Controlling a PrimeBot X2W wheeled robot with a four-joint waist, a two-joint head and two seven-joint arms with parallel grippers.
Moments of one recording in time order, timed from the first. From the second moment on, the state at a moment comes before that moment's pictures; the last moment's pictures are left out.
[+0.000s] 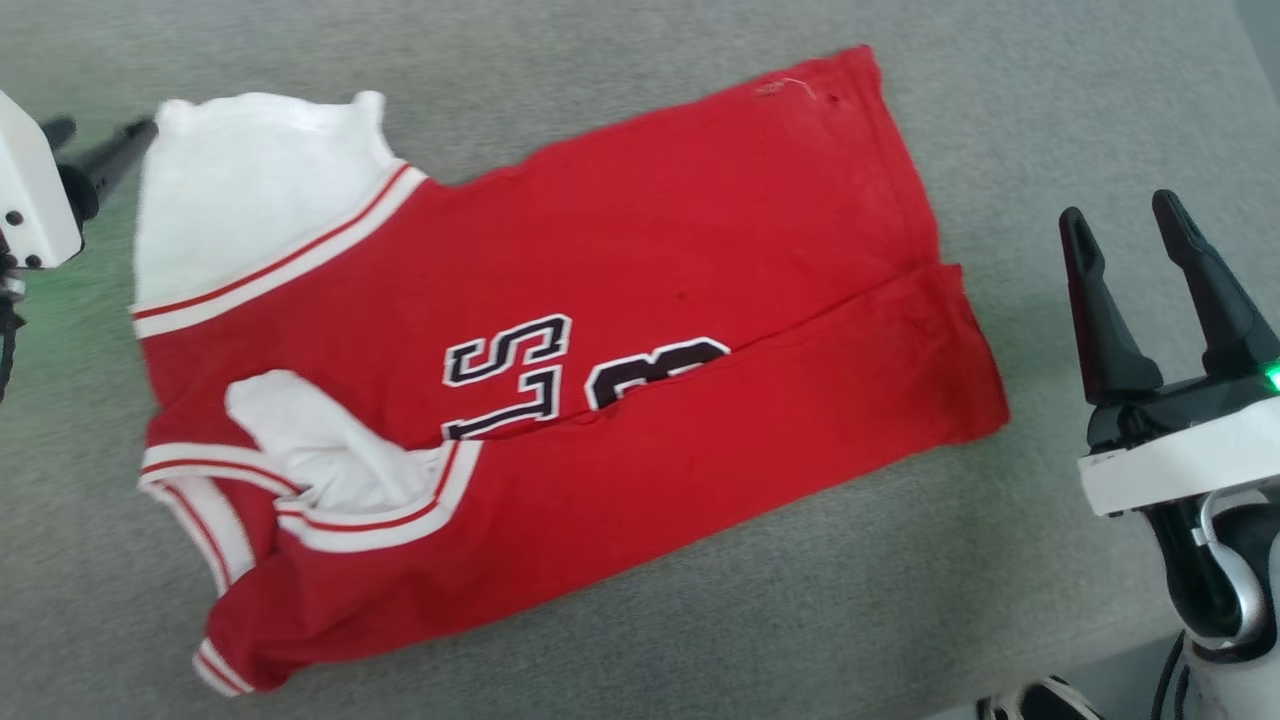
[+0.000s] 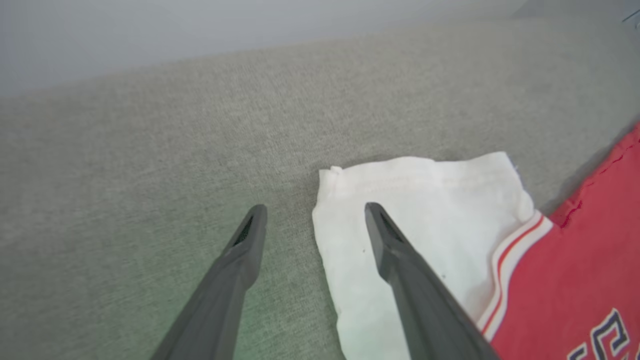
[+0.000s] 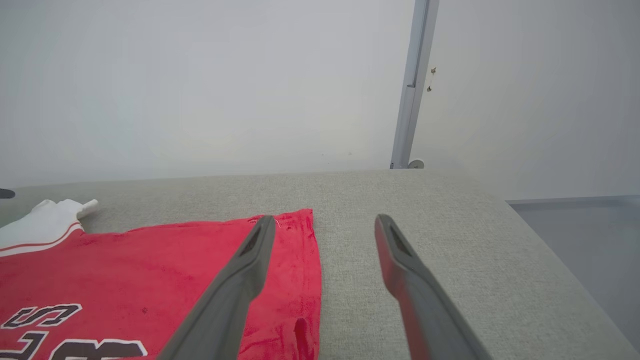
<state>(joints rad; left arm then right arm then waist) -1.20 0.90 -1.09 0.62 -1.38 -0.06 0.30 -0.25 -0.24 0.00 -0.16 0.41 0.13 0.05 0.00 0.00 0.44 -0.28</state>
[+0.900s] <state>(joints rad) -1.38 0.86 -1.11 0.65 -1.46 -0.10 0.68 -0.60 -0.35 0.21 0.00 0.51 0.13 0.35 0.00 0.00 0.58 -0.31</state>
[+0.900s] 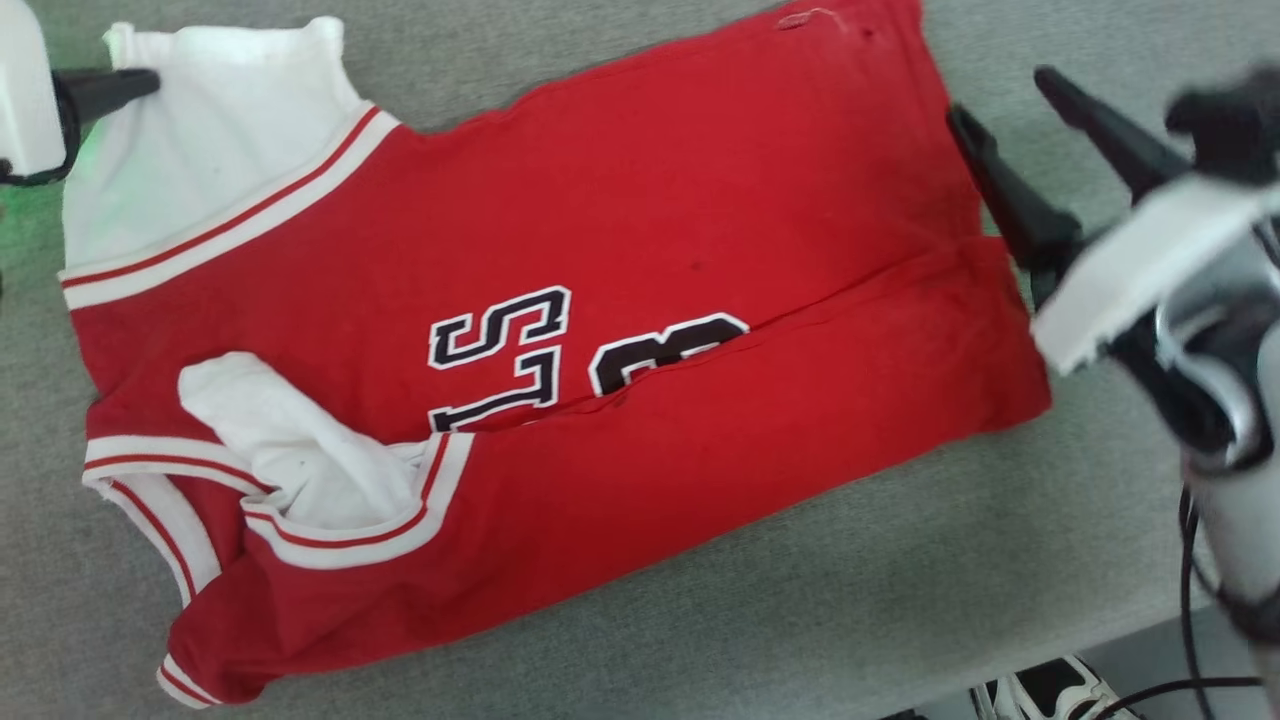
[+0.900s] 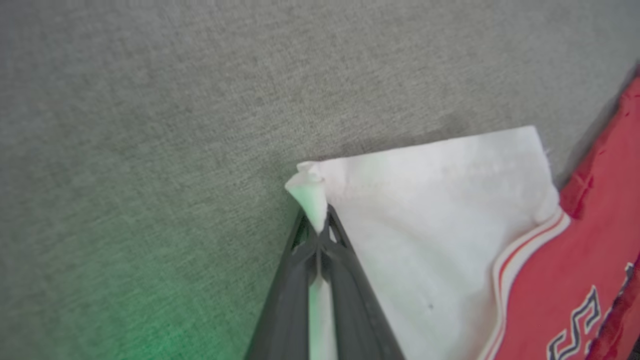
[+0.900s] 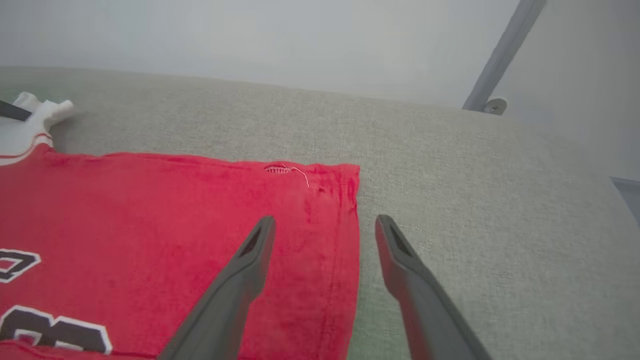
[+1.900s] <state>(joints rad) -1.38 0.76 -1.11 0.56 -1.44 -0.13 0.57 -1.10 -0.45 0.43 0.56 0.74 0.13 0.70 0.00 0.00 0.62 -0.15</state>
